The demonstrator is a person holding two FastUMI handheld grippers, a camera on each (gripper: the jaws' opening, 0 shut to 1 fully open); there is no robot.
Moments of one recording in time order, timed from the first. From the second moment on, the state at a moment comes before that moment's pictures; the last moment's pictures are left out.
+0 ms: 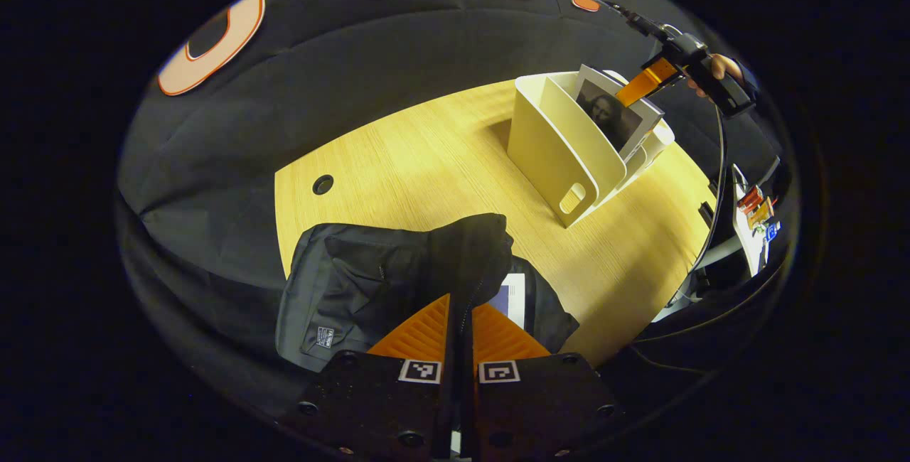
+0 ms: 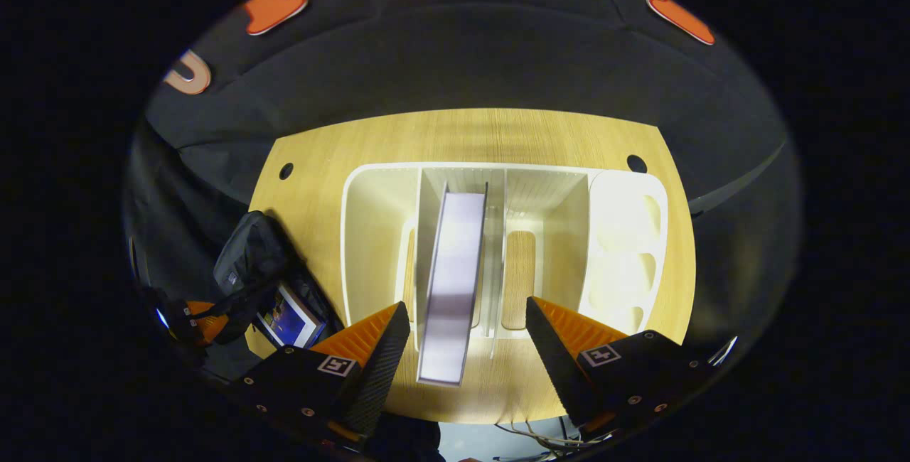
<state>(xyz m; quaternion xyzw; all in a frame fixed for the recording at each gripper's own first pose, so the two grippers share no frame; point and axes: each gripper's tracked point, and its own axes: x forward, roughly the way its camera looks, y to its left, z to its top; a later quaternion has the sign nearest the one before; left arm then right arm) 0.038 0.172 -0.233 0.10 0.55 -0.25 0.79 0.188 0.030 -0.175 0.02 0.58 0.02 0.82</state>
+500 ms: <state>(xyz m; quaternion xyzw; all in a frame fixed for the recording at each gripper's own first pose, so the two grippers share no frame) 0.036 0.169 -0.234 0.09 0.56 -0.23 0.79 0.198 0.037 -0.202 0.01 0.61 0.01 0.79</state>
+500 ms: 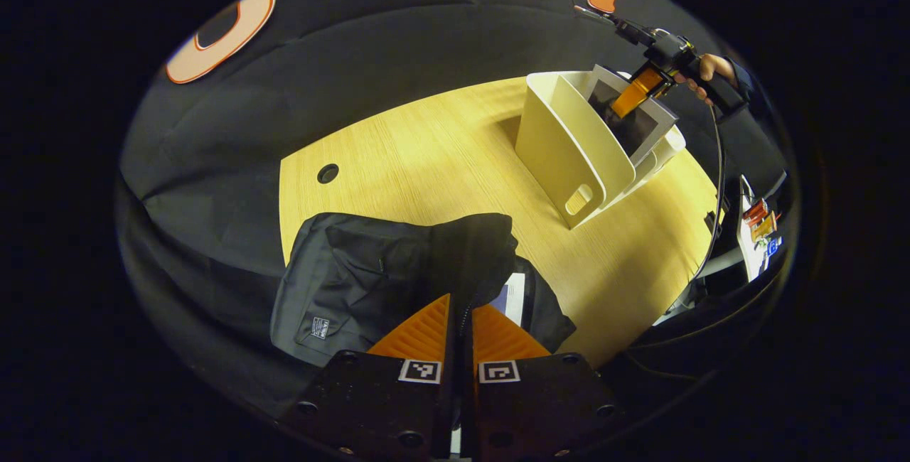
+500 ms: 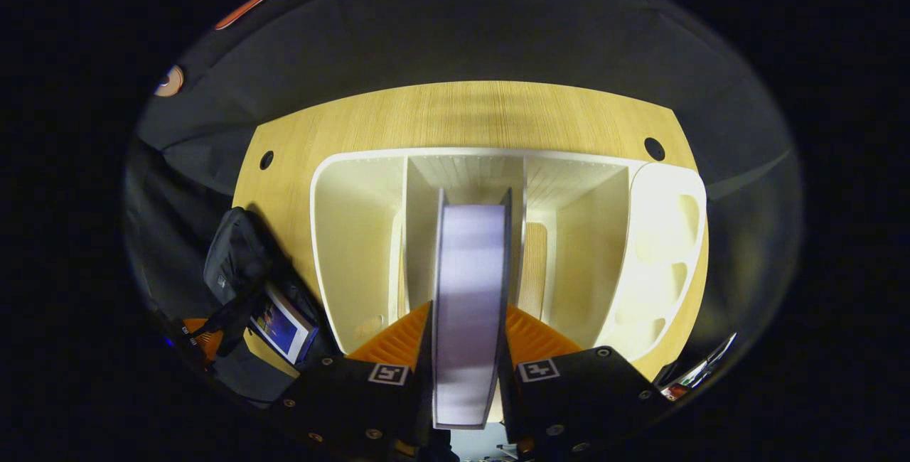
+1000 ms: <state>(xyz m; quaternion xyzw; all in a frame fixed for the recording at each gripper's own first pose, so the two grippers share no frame) 0.035 0.172 -0.235 0.10 0.55 -0.27 0.79 0.137 0.039 -0.177 0.02 0.60 -0.04 0.80</state>
